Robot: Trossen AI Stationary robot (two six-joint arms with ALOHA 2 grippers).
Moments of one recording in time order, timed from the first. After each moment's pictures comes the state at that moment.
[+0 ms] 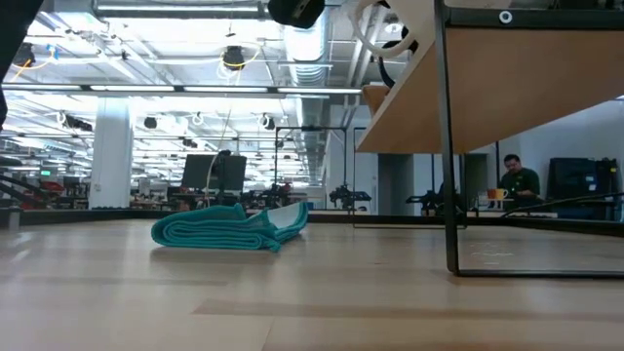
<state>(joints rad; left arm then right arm) -0.18 2.00 2.05 -0.96 0.01 -0.98 -0.13 0.10 0.32 -0.30 0.32 -0.01</state>
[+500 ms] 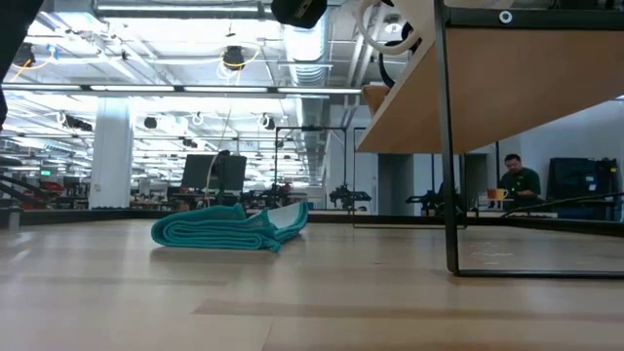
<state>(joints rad) -0.17 2.00 2.05 -0.95 0.01 -0.98 -0.13 0.10 0.32 -0.31 0.32 -0.01</state>
